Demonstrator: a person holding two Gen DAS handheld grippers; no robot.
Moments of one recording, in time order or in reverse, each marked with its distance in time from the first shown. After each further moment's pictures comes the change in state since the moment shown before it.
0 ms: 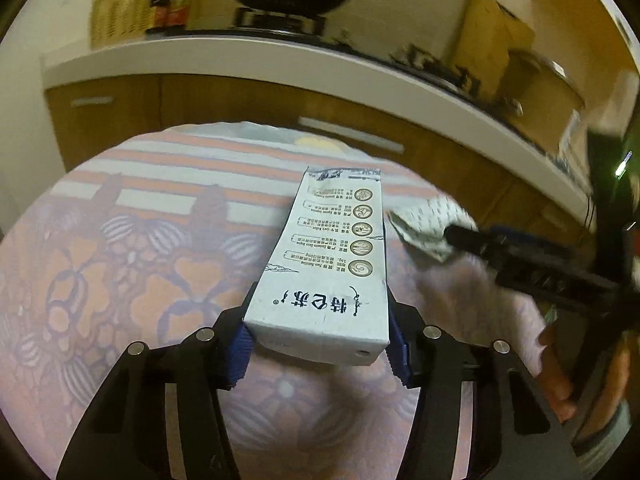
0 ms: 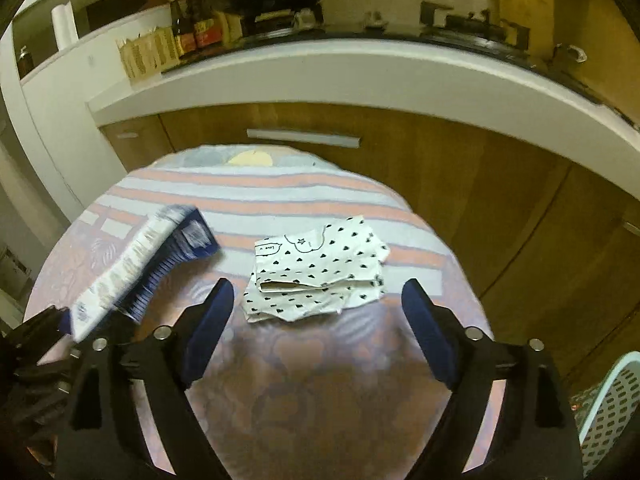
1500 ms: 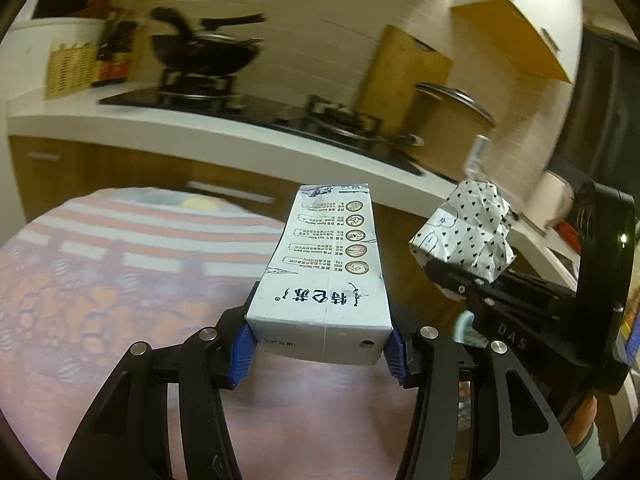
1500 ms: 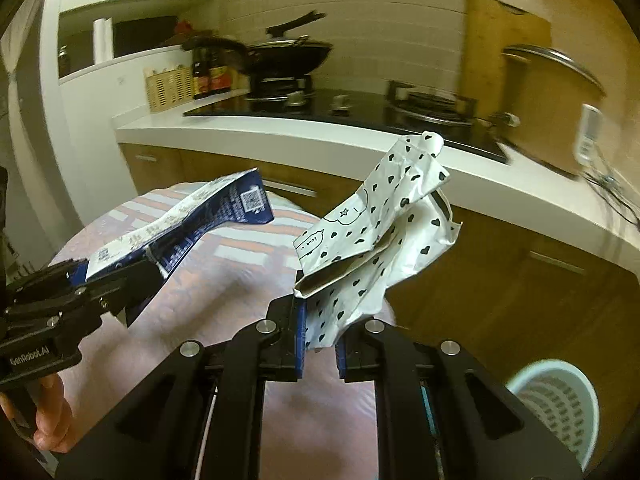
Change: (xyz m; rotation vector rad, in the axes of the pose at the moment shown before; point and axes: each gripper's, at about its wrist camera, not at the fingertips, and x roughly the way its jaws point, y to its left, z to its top) left arm -0.076 -0.124 -0.011 0.095 -0.141 -0.217; right arm -0.159 -0.042 -0.044 -0.090 -0.200 -0.085
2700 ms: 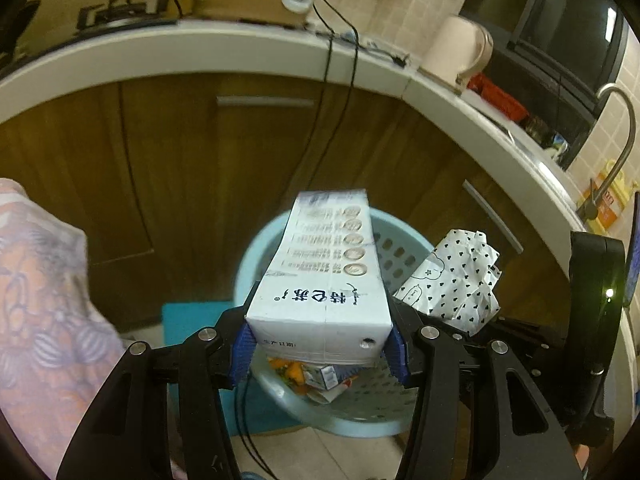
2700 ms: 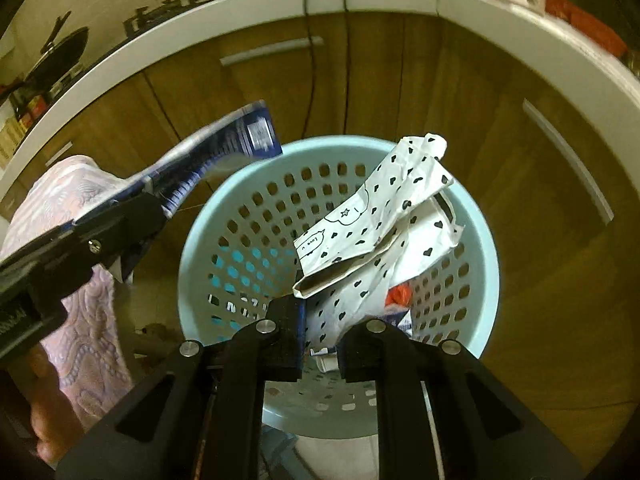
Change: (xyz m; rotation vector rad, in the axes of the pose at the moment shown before) left arm 0.182 -0.262 -0.097 0.237 0.387 -0.267; right arm -0.054 -0.261 -0.193 0.514 0.321 -0.293
